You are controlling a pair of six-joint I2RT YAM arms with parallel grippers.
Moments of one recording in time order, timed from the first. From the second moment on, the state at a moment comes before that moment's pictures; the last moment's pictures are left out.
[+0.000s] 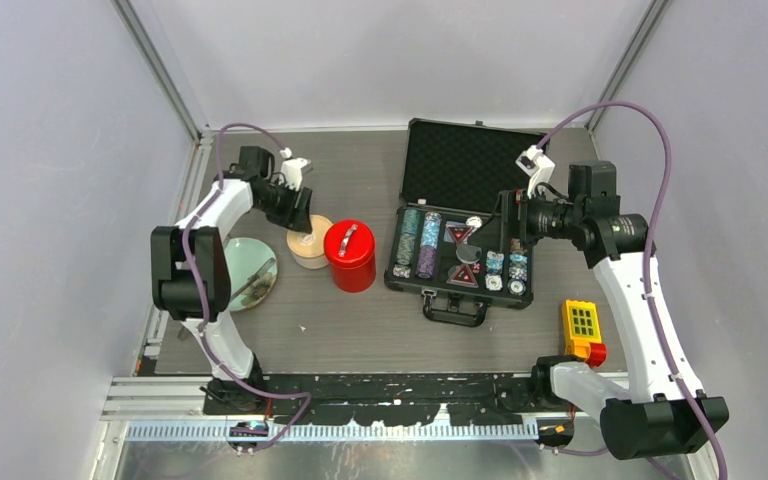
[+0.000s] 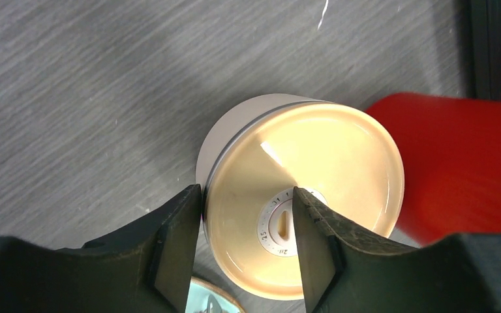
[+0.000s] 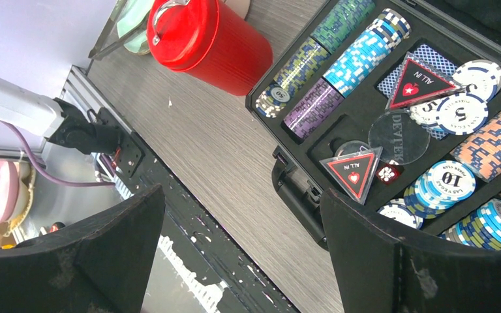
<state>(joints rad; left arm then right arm) -0.04 1.81 1.34 -0.65 0.49 0.34 0.07 1.06 1.19 -0.87 -0.78 0.05</state>
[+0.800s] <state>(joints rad) -0.03 1.59 1.18 -0.82 0.45 0.44 0.07 1.06 1.19 -0.87 -0.77 0.05</state>
